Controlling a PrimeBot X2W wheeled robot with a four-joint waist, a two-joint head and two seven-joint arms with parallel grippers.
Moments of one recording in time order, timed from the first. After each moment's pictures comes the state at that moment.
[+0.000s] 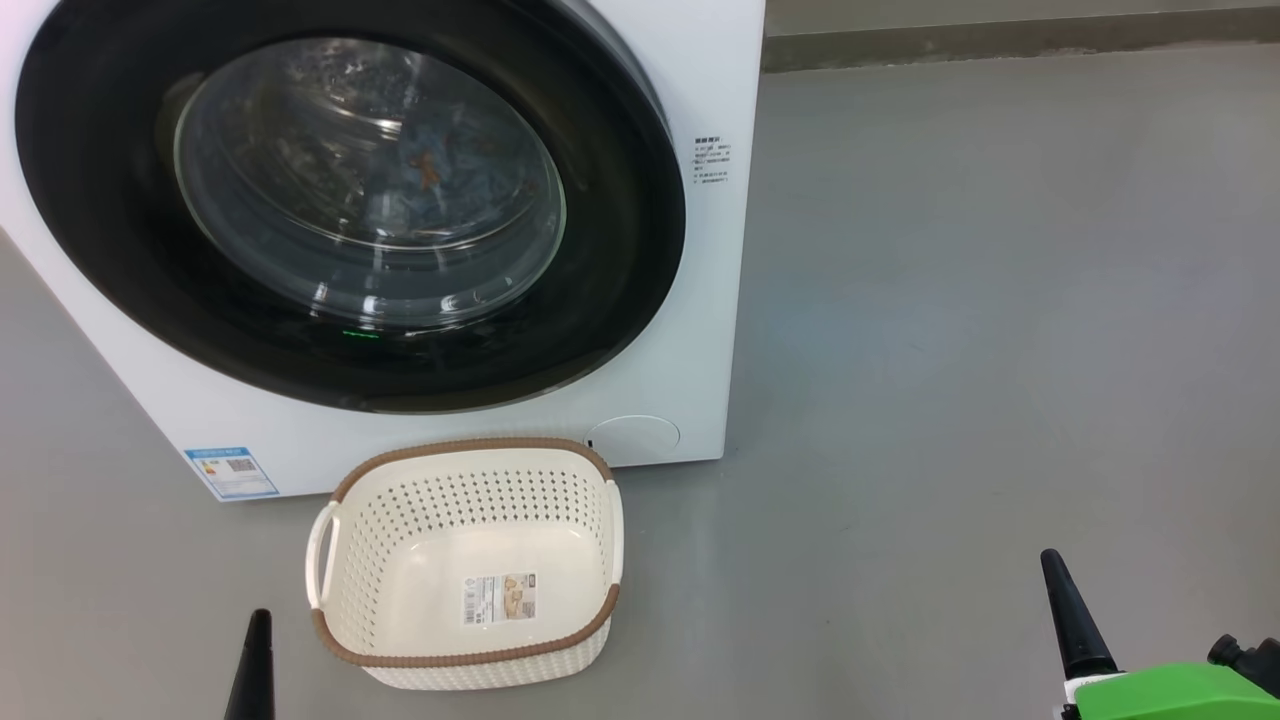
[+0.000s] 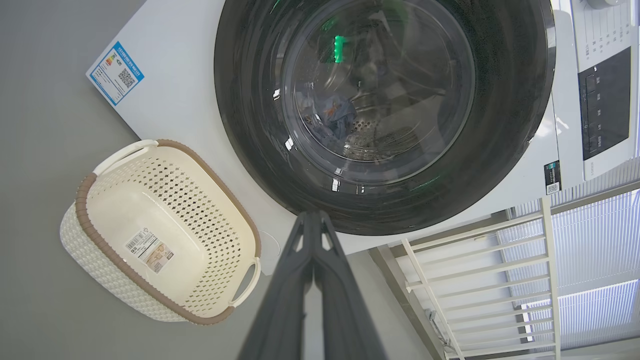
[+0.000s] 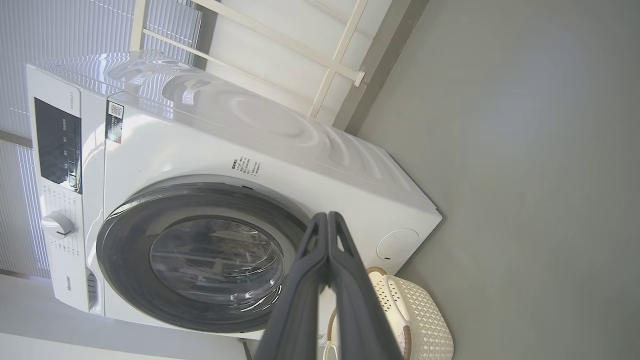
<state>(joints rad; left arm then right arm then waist) 0.03 0.03 0.04 0.21 -1.19 -0.10 0.00 -0.01 -0.04 -0.12 0.24 1.19 0.13 0.00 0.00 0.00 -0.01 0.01</state>
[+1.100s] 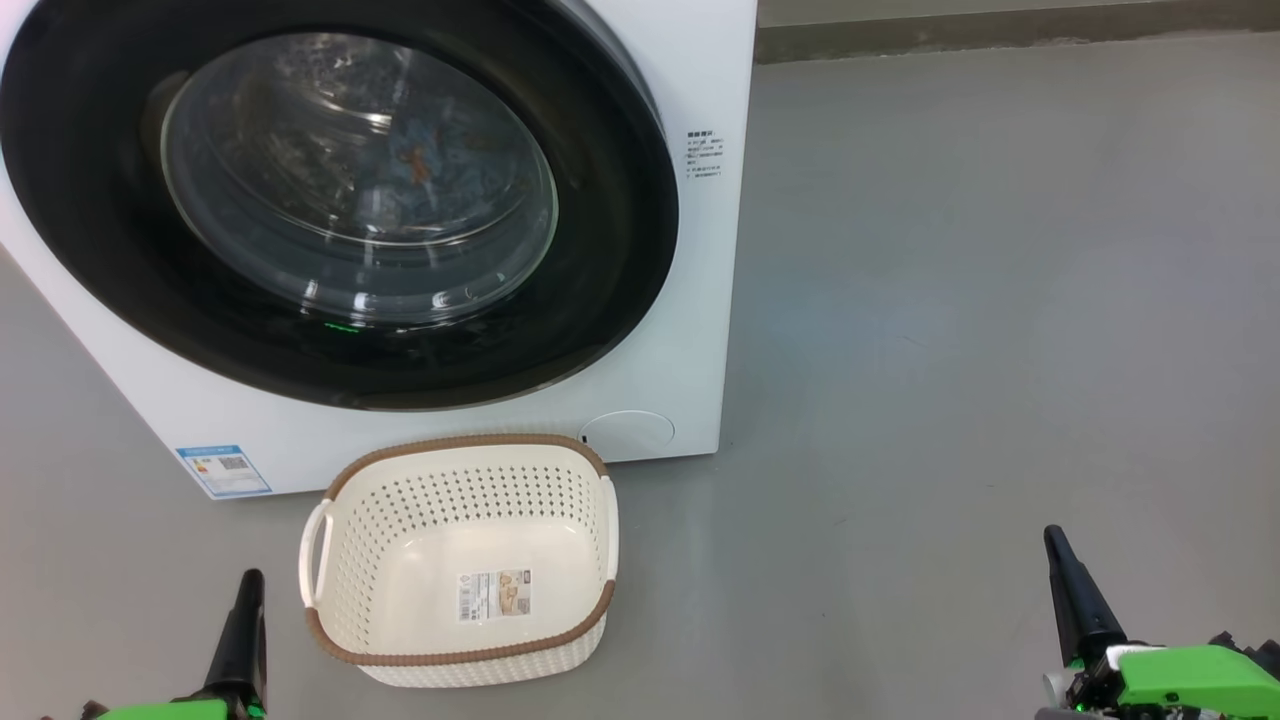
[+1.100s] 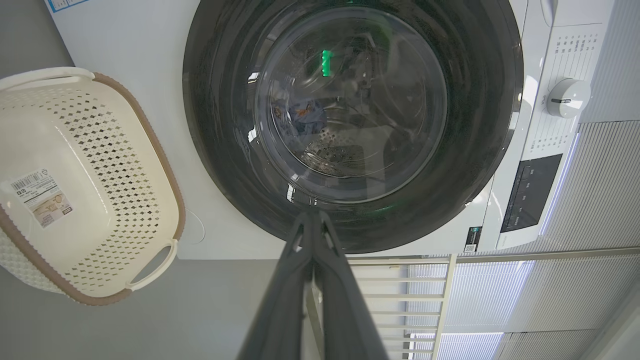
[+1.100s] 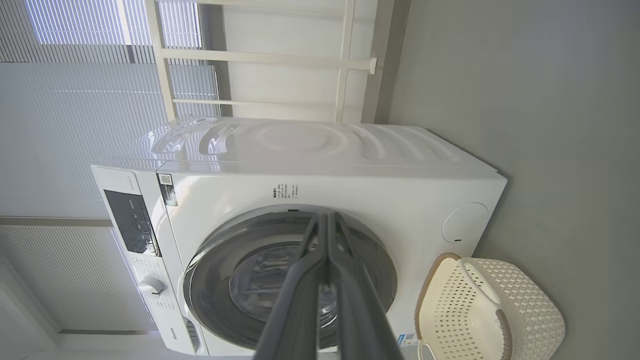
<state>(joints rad) -0.05 0.04 0.07 0.26 -1.57 -0.12 0.09 -0.05 -0.04 -0.14 0.27 1.56 0.13 0.10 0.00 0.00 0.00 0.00</state>
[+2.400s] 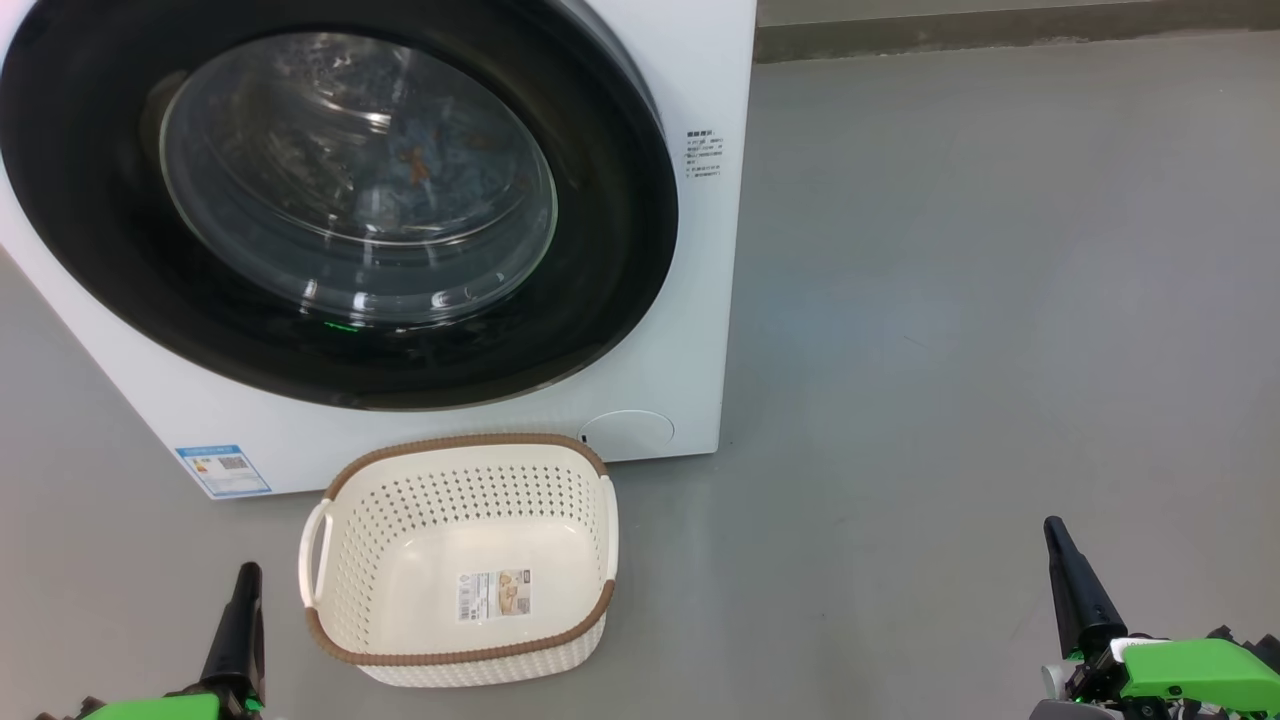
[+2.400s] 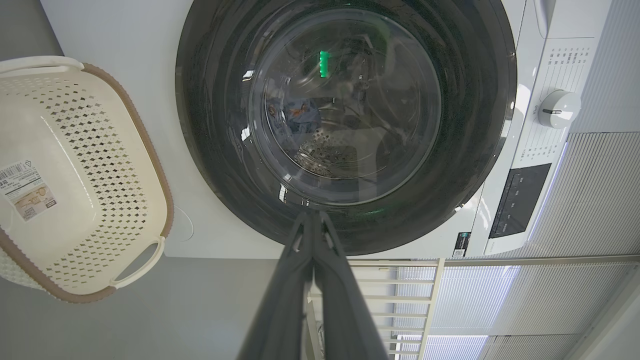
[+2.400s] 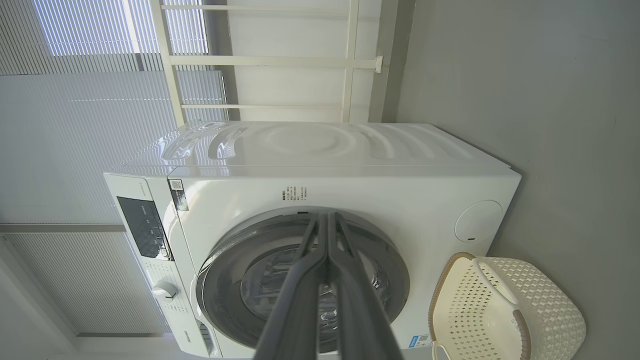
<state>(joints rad) -0.07 0.03 0.07 0.26 -1.61 -0.12 0.10 -0.07 -0.04 -0.14 0.27 1.60 0.13 0.11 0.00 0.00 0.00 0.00</state>
